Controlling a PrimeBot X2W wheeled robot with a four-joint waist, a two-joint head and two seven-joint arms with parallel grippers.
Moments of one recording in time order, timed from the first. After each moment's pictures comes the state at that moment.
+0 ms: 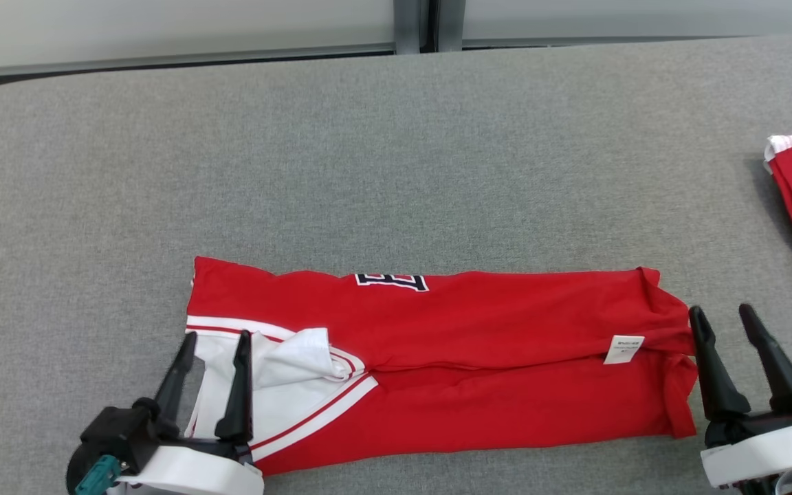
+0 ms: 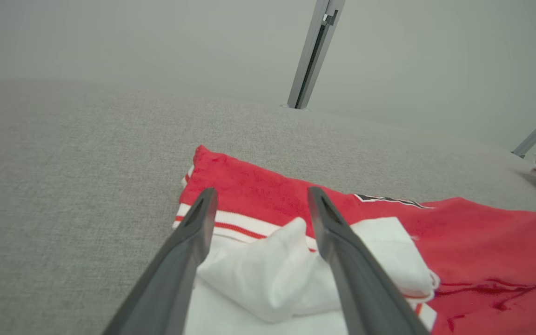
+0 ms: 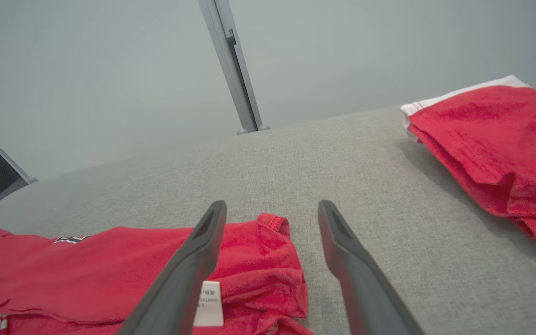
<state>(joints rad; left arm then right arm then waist) 0.01 0.17 -0.25 0.09 -0.46 0.07 -0.24 0.02 -0.28 0.11 0.05 0.52 0.13 -0.13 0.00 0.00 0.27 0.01</state>
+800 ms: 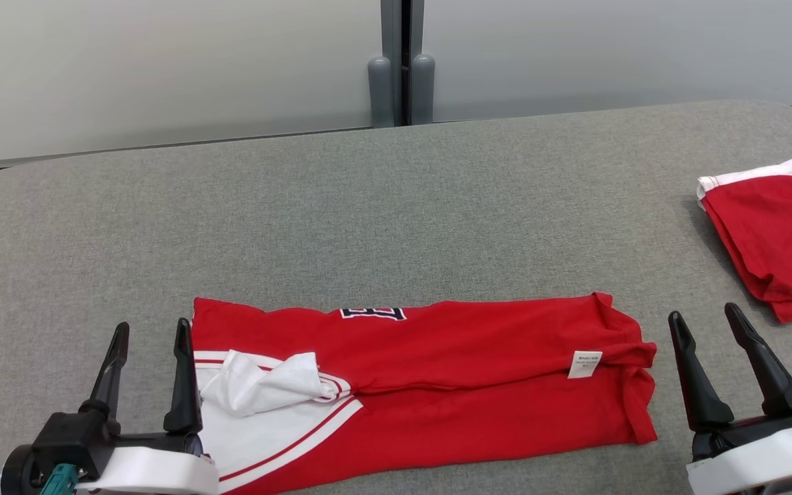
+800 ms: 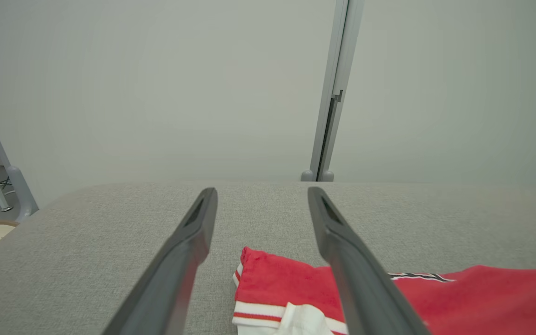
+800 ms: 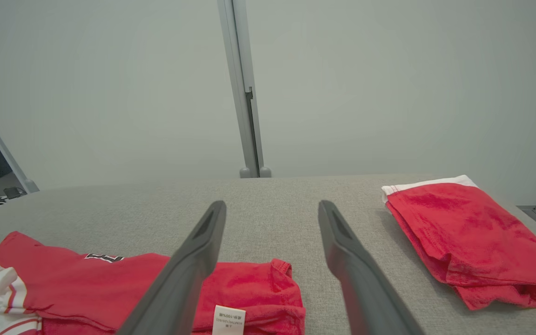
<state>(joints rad) 0.04 0.18 -0.13 0.02 -0.33 0.13 -0.26 0.07 -0.22 0.07 -0.12 0.33 0.13 -0.02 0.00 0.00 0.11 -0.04</state>
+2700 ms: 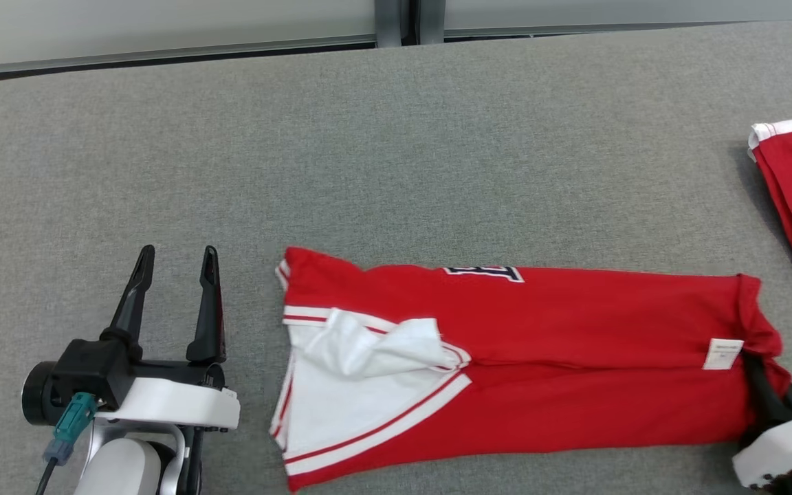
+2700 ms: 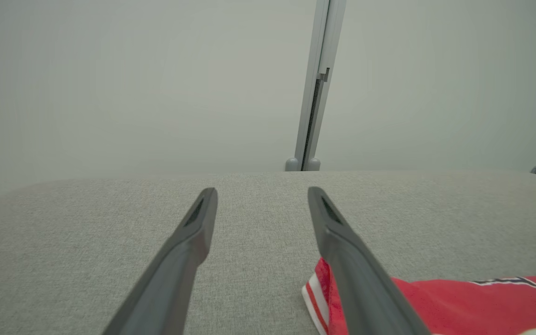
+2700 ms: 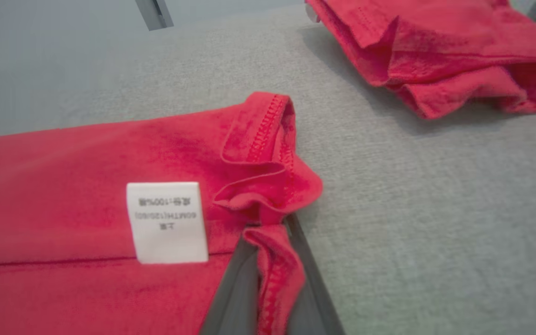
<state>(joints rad) -0.15 0.18 -0.18 0.09 -0.32 0.10 -0.26 -0.14 -0.36 0.17 0.52 0.54 0.13 -0.20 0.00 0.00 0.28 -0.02</state>
